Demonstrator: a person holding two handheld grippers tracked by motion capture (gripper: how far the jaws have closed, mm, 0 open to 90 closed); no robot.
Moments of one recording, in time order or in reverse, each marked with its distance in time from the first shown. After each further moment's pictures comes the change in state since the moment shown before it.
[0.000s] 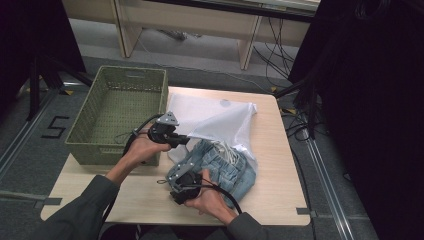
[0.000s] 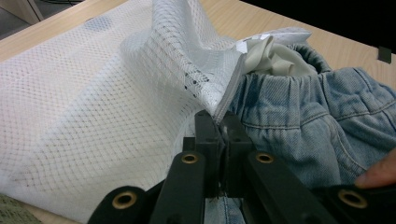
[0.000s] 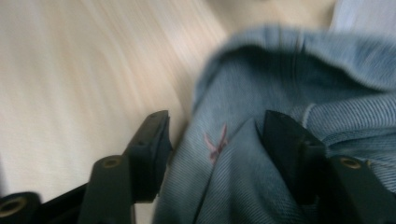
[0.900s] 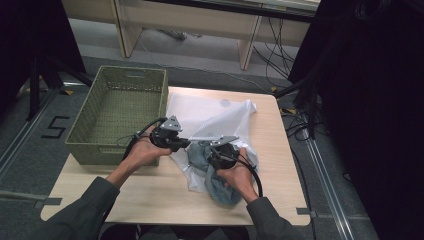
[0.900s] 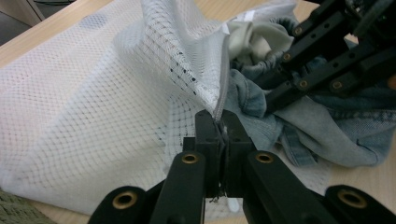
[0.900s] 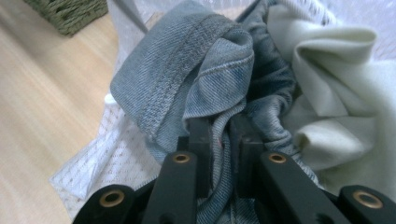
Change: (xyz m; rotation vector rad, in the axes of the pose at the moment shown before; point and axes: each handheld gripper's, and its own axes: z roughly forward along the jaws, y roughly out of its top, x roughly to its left) left arm -0.011 -0.003 0.001 0.078 0.026 0.111; right arm -0.095 -0.019 -0.062 -0.068 -0.192 0.299
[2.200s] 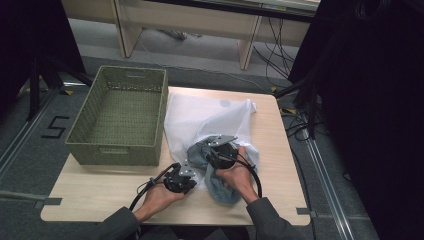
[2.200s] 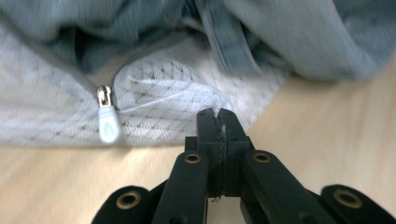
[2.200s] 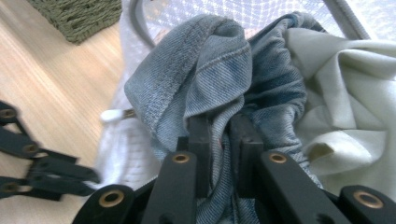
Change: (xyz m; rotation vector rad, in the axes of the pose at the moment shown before) left arm -0.091 -0.077 0.051 0.146 0.029 -0.101; right arm 0.003 0.004 -0.006 -0.031 -0.008 -0.068
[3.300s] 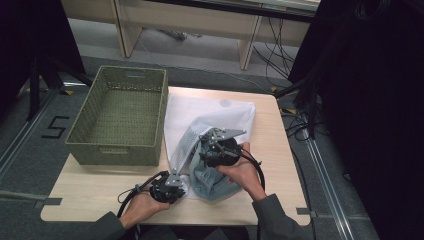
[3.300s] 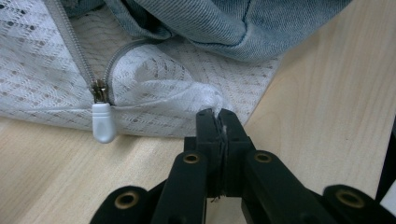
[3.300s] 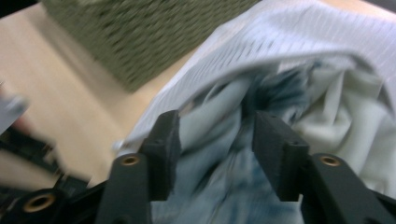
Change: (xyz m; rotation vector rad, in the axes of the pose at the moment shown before) left arm -0.002 -0.022 -0.026 0.050 -0.018 0.069; right arm 0.007 0.013 -0.038 -0.110 0.109 0.040
